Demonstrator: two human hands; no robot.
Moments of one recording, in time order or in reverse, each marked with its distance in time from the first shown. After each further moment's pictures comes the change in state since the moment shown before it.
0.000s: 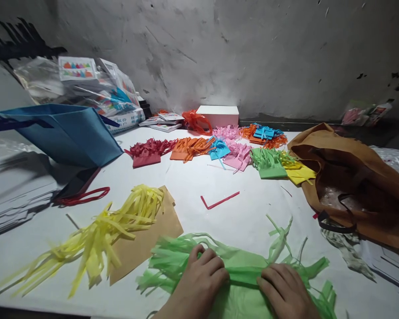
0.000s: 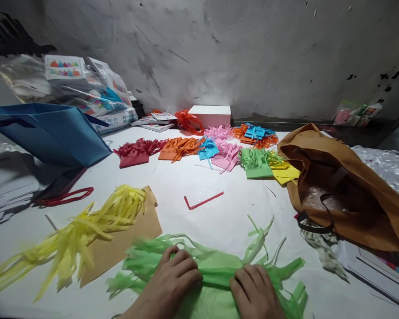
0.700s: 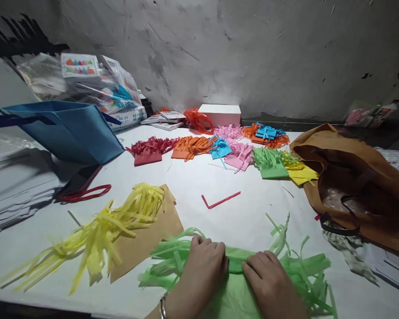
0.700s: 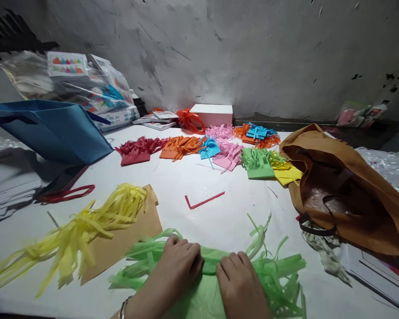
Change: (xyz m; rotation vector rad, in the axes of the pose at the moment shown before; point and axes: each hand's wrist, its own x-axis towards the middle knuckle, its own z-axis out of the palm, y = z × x) left_hand 0.033 0.007 -0.004 0.203 -0.294 -0.422; right_hand 0.051 -0.014 0.011 0.032 -0.041 -0.004
